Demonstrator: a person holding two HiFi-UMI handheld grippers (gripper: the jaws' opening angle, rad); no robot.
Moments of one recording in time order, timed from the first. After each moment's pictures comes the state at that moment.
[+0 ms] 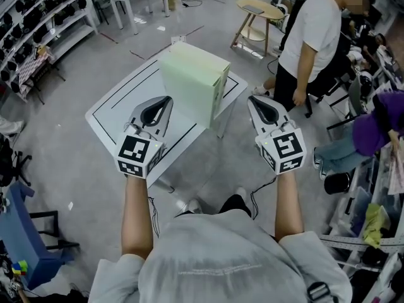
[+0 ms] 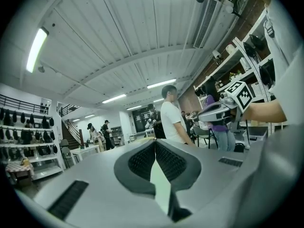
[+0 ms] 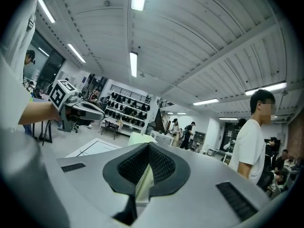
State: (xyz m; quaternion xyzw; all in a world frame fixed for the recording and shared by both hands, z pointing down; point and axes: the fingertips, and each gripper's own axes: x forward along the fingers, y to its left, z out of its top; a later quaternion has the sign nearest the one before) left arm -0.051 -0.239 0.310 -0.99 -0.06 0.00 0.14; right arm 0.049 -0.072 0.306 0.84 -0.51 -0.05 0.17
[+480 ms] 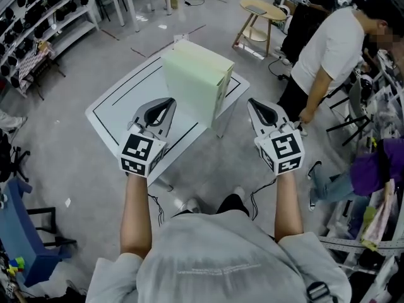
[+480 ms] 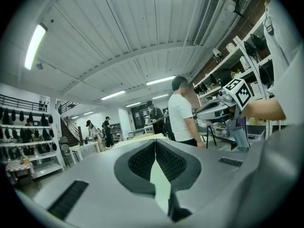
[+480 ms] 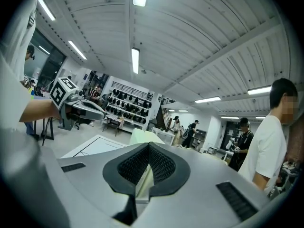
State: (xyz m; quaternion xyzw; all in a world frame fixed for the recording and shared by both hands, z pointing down) left arm -0.050 -0.242 0.328 -0.99 -0.06 -0.02 0.14; right arm 0.047 -0.081 0.320 0.83 -0.52 -0.03 0.19
